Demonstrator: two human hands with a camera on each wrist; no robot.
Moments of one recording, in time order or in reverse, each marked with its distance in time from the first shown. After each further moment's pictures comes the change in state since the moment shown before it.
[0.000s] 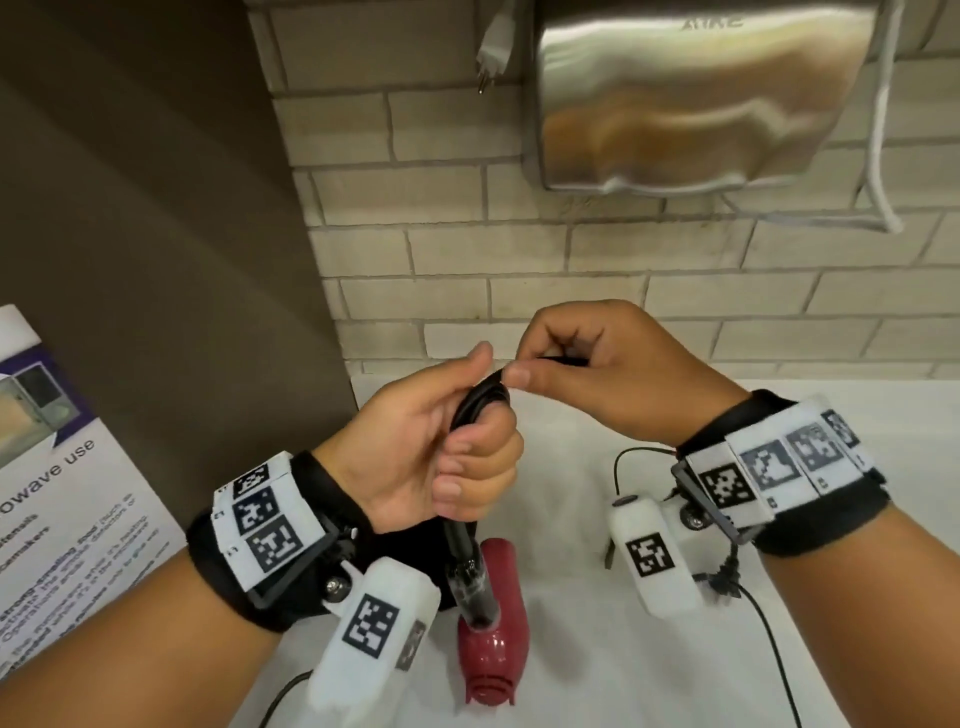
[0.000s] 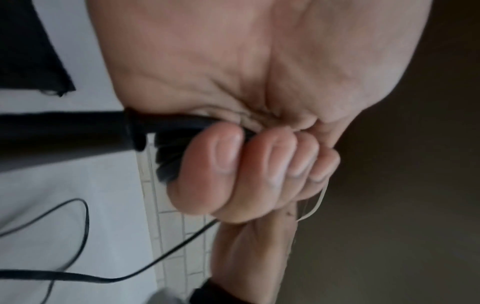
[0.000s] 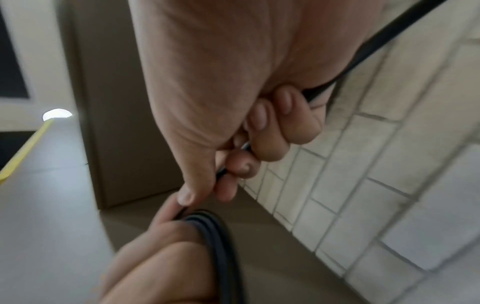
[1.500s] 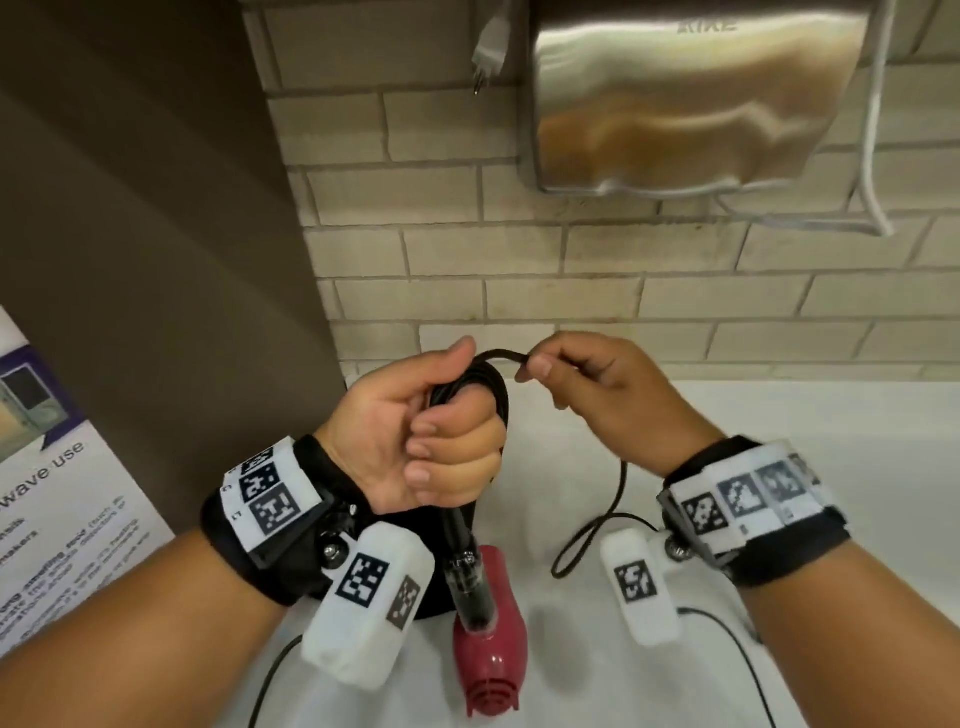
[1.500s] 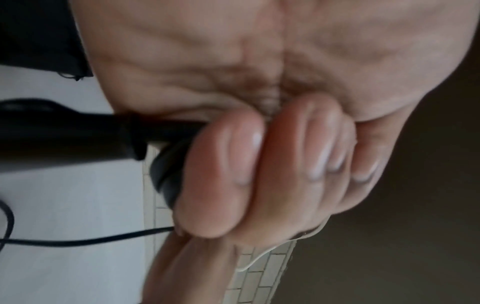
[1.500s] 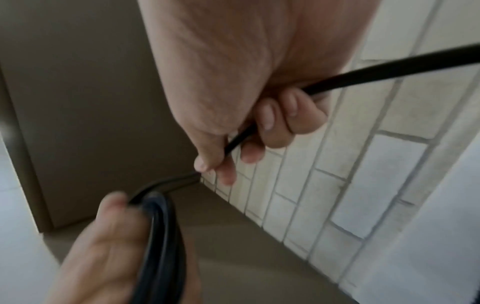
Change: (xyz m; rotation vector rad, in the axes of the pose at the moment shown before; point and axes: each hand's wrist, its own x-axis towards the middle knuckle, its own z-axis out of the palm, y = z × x) left_hand 0.006 0.005 -0.010 -0.185 -0.228 0.054; right_hand -0.013 0.035 0.012 0.000 0.156 0.119
